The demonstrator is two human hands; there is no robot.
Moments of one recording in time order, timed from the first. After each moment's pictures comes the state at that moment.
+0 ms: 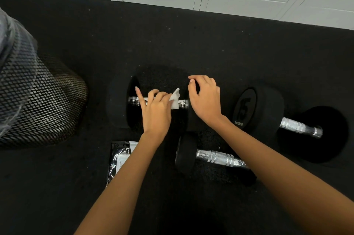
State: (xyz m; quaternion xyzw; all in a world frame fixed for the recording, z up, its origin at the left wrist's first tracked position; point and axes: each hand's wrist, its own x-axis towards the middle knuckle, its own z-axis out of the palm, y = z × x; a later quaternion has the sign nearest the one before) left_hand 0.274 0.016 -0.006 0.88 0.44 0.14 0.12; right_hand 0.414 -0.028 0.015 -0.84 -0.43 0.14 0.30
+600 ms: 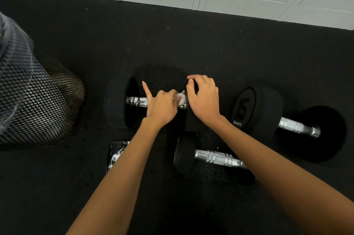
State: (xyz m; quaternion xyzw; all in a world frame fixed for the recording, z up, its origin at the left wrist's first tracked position) left_hand 0.301 0.038 -0.002 0.89 0.41 -0.04 0.20; right_hand 0.415 -0.026 0.012 -0.84 -0.43 0.13 0.31
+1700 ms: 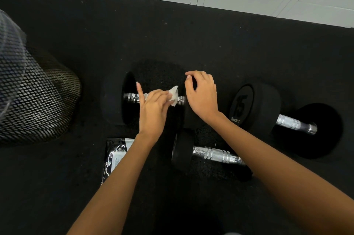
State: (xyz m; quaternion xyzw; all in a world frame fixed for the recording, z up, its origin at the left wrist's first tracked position) left_hand 0.272 0.014 -0.017 0.87 0.39 0.25 0.19; right_hand 0.415 -0.027 0.012 -0.84 -0.42 0.14 0.31
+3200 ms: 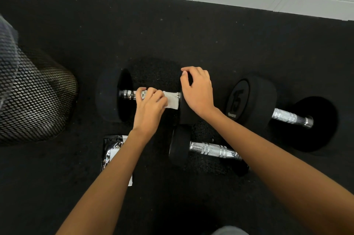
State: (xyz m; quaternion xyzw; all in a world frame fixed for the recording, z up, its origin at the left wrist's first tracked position) left_hand 0.263 0.016 -0.019 0.93 0.32 0.15 0.09; right_hand 0.414 -0.028 0.012 -0.83 -0.41 0.15 0.34
